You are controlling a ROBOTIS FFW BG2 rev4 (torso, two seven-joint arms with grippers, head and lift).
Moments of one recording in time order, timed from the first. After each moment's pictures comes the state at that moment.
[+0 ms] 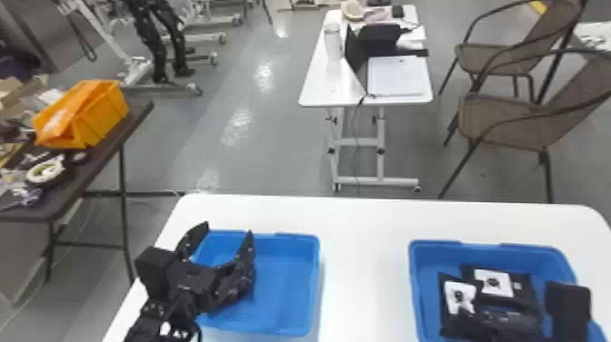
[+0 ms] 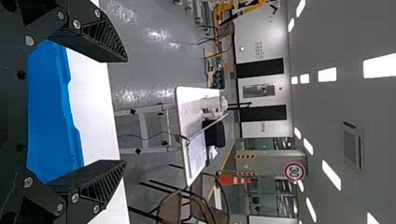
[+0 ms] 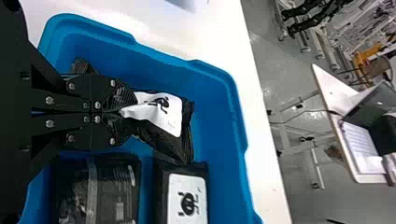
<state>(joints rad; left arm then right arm) 0.41 0.00 0.26 -1.85 -0.03 0.00 -0.34 0.29 -0.07 -0.05 -1.74 -0.22 0.68 0.34</state>
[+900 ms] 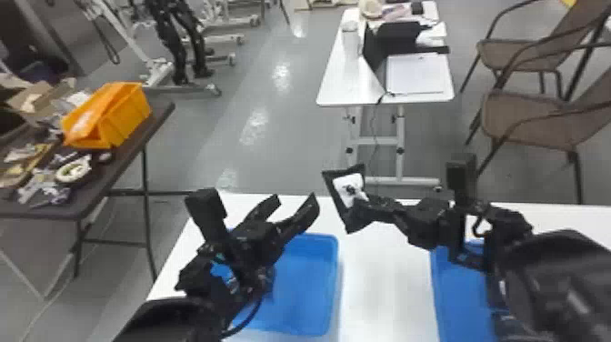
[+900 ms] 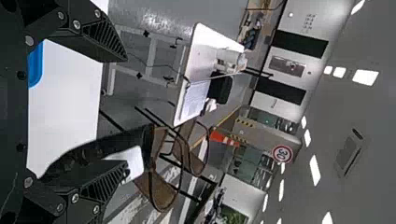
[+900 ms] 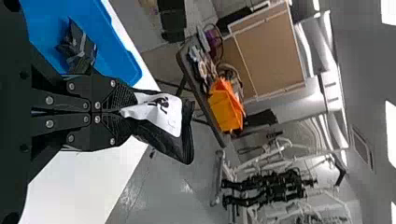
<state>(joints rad) 0.25 0.00 0.16 -2.00 0.30 0.49 -0.34 -0.32 -0.11 0.42 -1.25 -0.30 0.28 0.73</state>
